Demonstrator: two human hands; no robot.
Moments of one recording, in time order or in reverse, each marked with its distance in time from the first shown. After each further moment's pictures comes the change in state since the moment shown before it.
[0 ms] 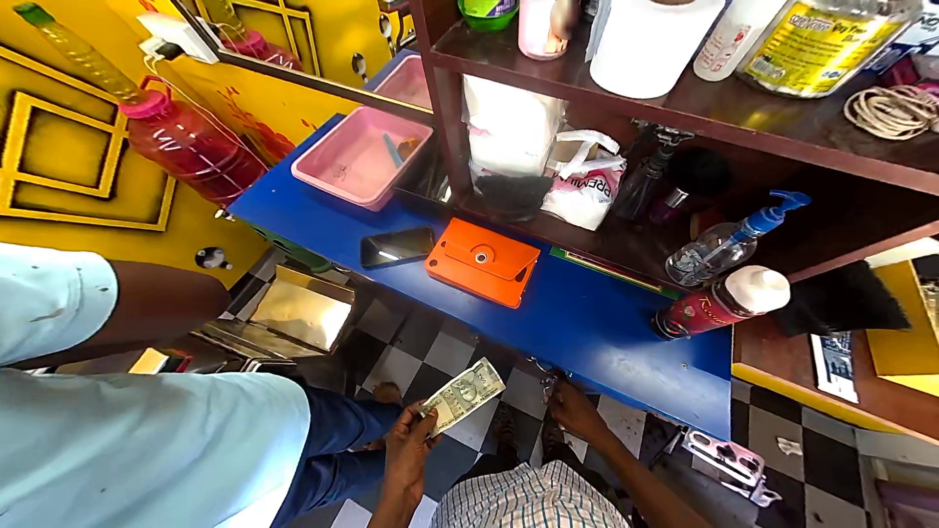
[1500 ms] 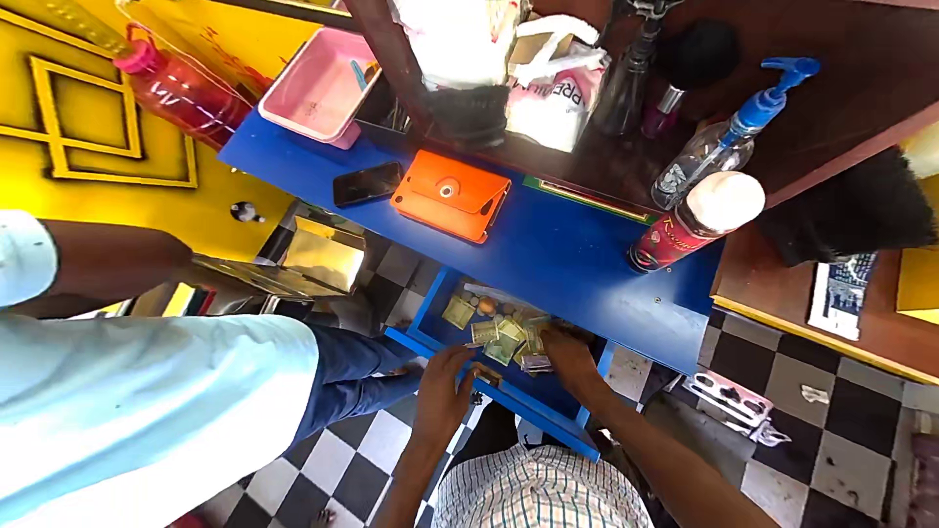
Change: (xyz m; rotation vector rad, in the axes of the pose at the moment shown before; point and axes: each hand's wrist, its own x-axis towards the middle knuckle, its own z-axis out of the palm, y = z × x) left_hand -0.075 -0.046 0.074 1.220 -0.224 0.672; right_hand -0.038 0.039 -0.012 -0.620 0.114 -0.251
